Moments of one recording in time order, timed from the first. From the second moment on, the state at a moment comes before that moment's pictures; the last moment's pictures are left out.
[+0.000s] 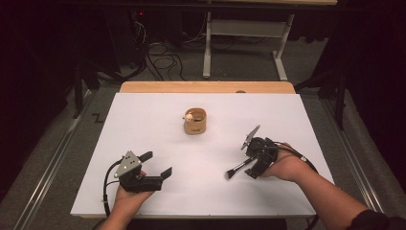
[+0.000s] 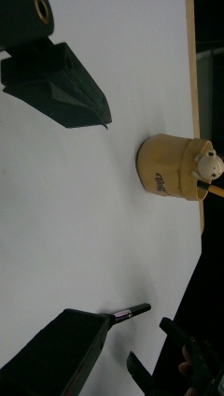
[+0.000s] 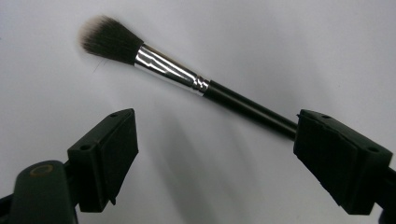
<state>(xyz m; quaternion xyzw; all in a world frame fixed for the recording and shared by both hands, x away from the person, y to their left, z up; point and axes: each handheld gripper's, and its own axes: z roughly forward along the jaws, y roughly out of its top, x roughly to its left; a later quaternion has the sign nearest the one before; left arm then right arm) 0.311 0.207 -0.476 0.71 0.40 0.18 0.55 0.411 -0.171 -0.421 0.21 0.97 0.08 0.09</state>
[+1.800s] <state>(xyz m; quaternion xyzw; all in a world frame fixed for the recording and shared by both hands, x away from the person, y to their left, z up) 0.309 0.210 -0.475 0.70 0.40 0.18 0.56 0.434 -0.155 -0.446 0.16 0.98 0.07 0.05</state>
